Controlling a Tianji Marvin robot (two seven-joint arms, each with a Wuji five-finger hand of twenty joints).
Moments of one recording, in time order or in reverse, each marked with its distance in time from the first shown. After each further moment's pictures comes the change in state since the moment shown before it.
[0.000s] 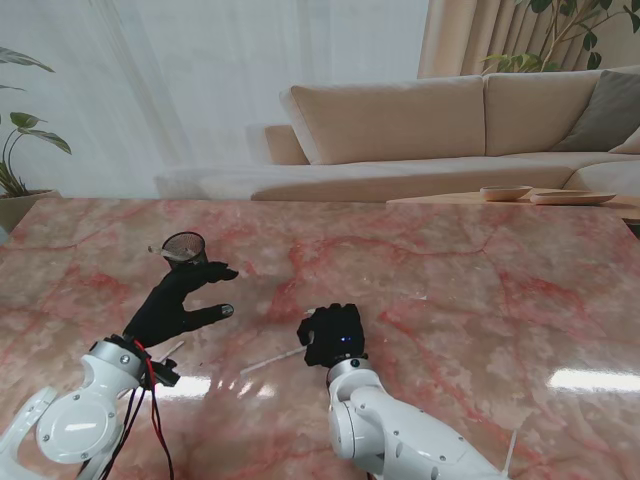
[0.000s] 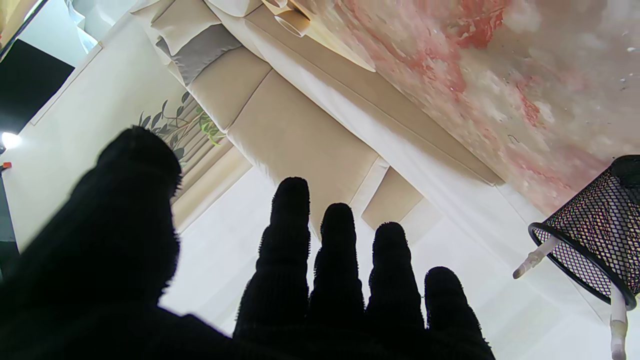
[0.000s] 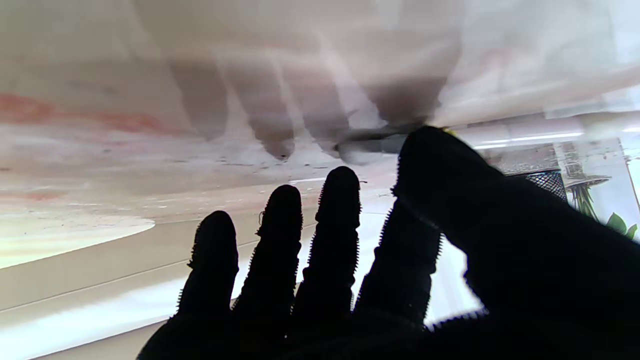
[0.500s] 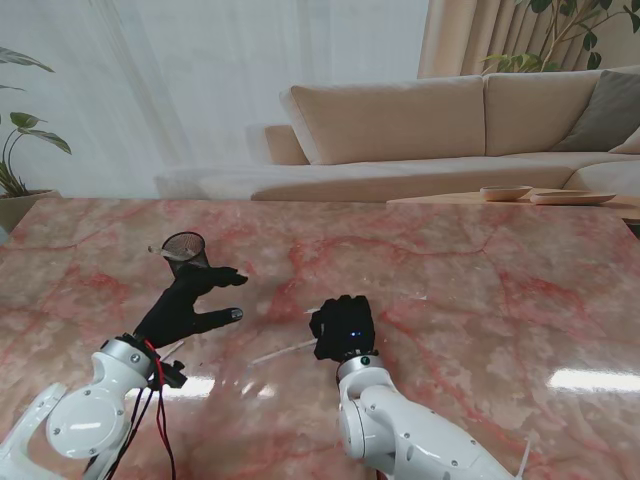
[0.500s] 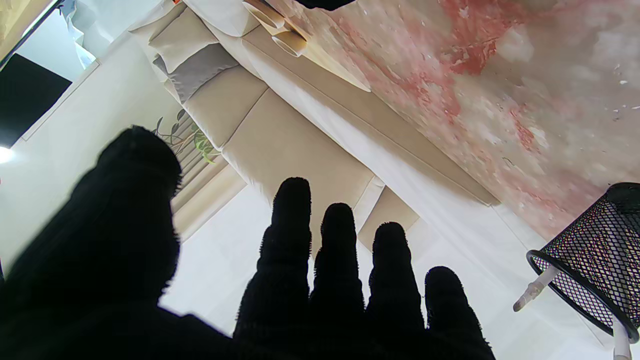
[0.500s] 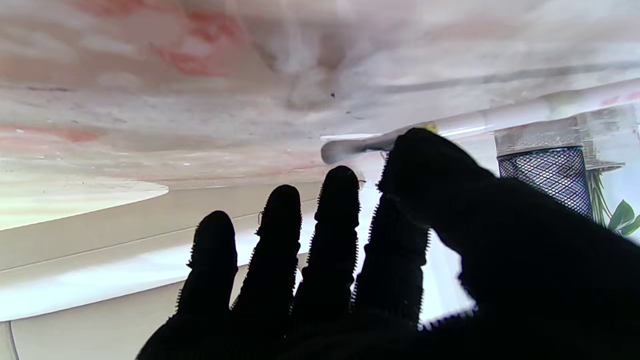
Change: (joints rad) left arm -0.025 0.006 0.036 0.014 0.004 0.032 -0.029; right arm -0.029 0.036 0.045 -0.054 -0.066 0.004 -0.021; left_hand 0.000 0.000 0.000 0.000 0.000 0.010 0.000 0.000 0.000 0.001 0.000 0.000 0.000 0.000 0.000 0.000 0.000 0.003 0.000 0.012; right_hand 0.009 -0.004 0.029 0.006 0.035 0.091 0.013 -0.001 0.005 0.001 0.001 0.000 0.000 0.000 0.000 0.000 0.000 0.000 0.000 0.001
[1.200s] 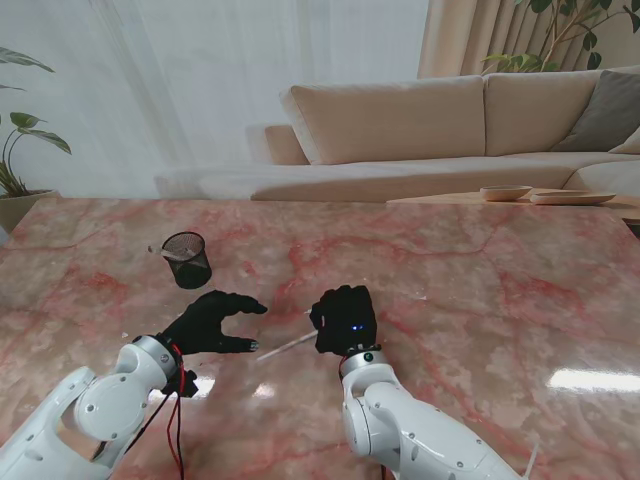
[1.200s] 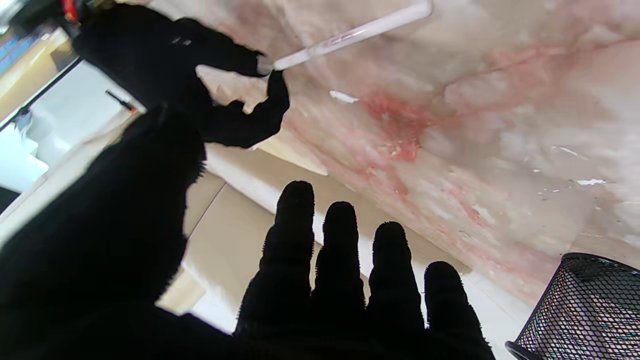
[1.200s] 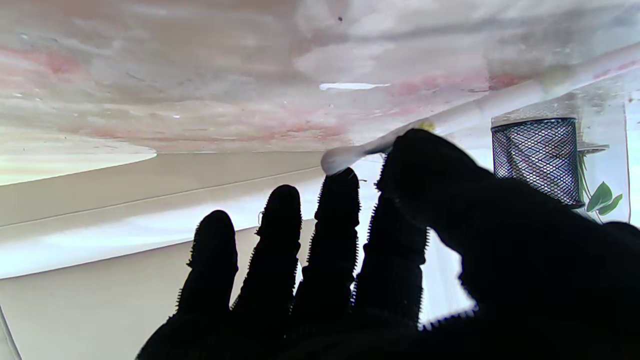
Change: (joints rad) left arm -0.111 0.042 0.118 0.096 0.140 0.094 -0.141; right arm -0.008 0.019 0.023 -0.032 -0.062 -0.030 -0.030; left_hand 0.020 -0.174 0.264 -0.029 0.010 0.028 -0.065 -0.026 0.012 0.016 0.000 0.000 0.000 0.000 0.000 0.010 0.001 0.000 0.062 0.013; right_hand 0.000 0.000 0.000 0.018 0.009 0.011 0.001 0.000 0.011 0.001 0.000 0.009 0.000 0.000 0.000 0.000 0.004 0.000 0.000 0.000
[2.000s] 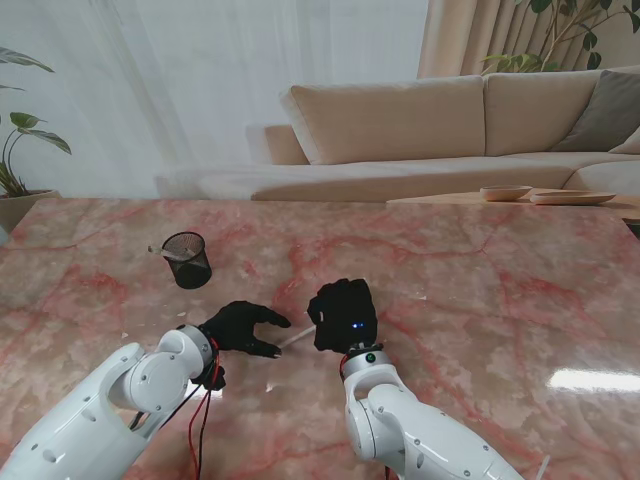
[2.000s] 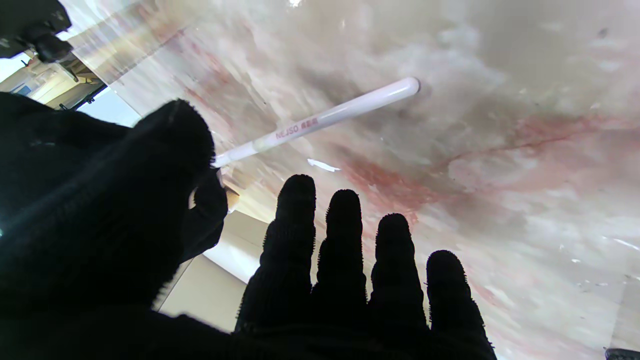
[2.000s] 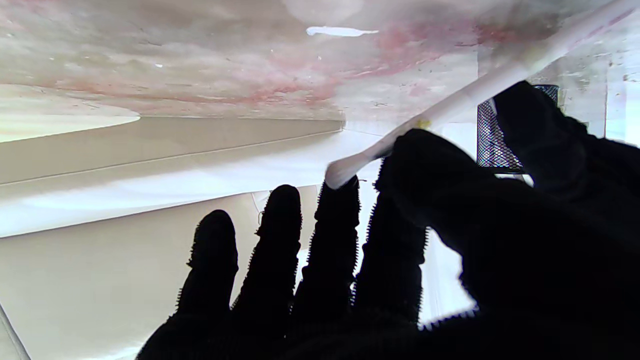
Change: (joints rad) left arm -0.227 0.008 0.249 0.178 0.008 0.110 -0.043; right arm -0.032 0.022 0.028 -0.066 -0.067 -0.024 -0.024; left_hand -0.021 -0.063 0.141 -0.015 0.064 0.003 -0.023 -0.023 0.082 0.030 0.021 0.014 0.041 0.027 0.030 0.026 0.003 0.026 0.160 -0.002; right_hand -0.001 0.000 0.000 0.000 0.001 0.010 0.015 0.000 0.000 0.001 0.000 0.000 0.000 0.000 0.000 0.000 0.003 0.000 0.000 0.000
